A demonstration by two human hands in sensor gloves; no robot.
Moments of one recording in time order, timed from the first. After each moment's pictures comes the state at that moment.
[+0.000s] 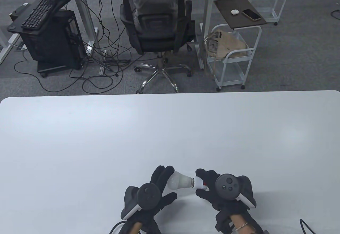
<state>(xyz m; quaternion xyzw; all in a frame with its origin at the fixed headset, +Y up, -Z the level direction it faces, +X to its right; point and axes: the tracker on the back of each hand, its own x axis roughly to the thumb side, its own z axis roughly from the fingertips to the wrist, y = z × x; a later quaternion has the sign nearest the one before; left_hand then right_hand) -0.115 -0.739 -0.266 -0.06 -0.19 0.23 0.95 0.140 -0.730 -0.280 0.17 0.05 0.94 0.30</state>
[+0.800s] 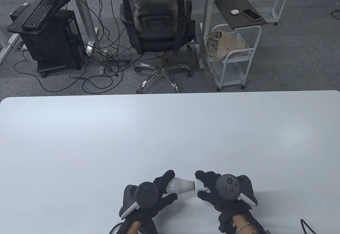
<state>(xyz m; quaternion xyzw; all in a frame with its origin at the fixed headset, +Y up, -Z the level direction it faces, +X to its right) -0.122 -0.750 -0.272 -0.11 -0.20 0.27 0.93 0.142 -0.738 -0.282 0.20 0.07 0.94 0.28</state>
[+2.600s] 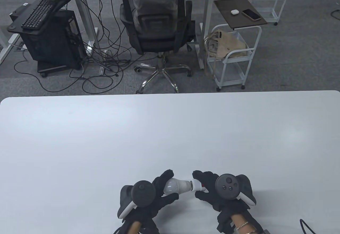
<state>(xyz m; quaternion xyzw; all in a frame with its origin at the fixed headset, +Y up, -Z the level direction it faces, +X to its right) -0.125 -0.746 -0.270 -0.12 -0.18 0.32 0.92 0.138 -0.740 -0.284 0.21 0.08 0.93 0.30</state>
